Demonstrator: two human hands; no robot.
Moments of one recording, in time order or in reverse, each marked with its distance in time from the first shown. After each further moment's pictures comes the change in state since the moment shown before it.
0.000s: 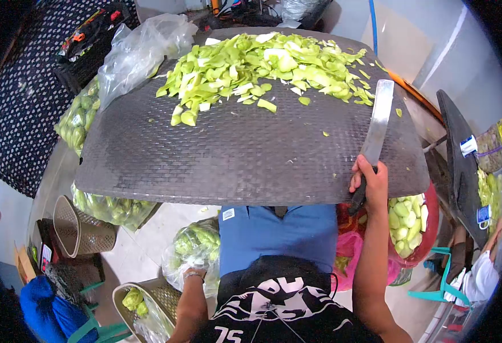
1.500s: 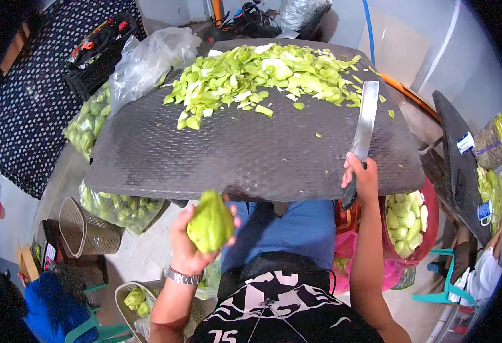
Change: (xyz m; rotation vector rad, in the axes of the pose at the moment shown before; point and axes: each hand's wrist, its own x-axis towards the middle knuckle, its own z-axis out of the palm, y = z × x) left_hand -0.378 0.166 -0.222 -1.669 -0.983 1.101; right_hand 0.004 0.000 -0.005 0.024 -0.002 -0.031
